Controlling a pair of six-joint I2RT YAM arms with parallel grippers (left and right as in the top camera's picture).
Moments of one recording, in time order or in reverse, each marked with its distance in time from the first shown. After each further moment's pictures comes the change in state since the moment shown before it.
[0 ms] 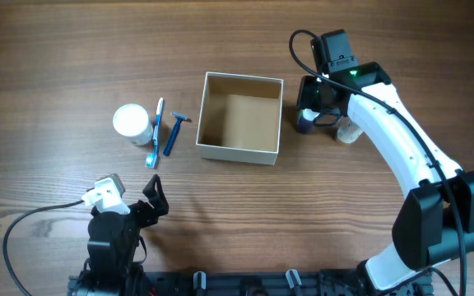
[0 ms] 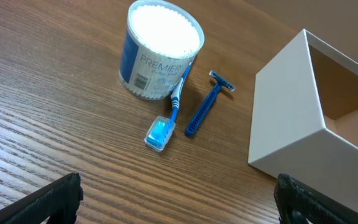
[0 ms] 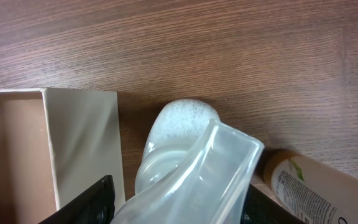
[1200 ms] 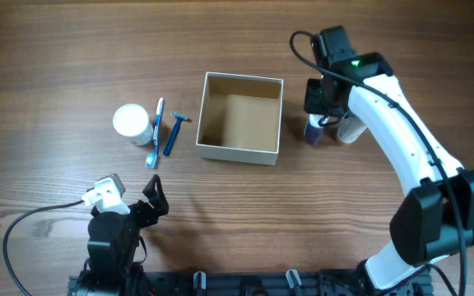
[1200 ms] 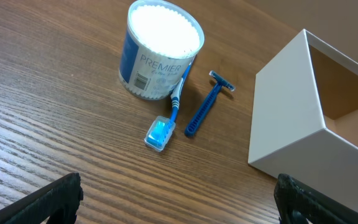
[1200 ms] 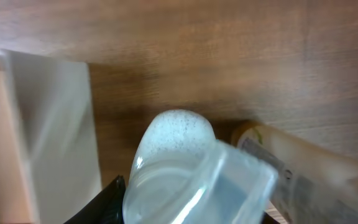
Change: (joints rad) left arm 0.000 0.000 0.000 0.000 0.000 0.000; right arm 0.005 0.017 0.127 -0.218 0.047 -0.035
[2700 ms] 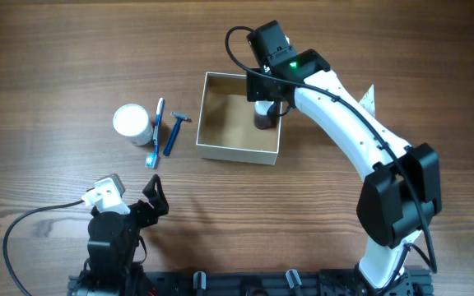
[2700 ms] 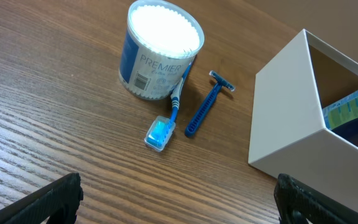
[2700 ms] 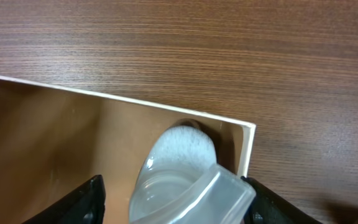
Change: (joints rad) left arm 0.000 0.000 0.000 0.000 0.000 0.000; right arm 0.220 0.180 0.140 0.204 0.007 0.008
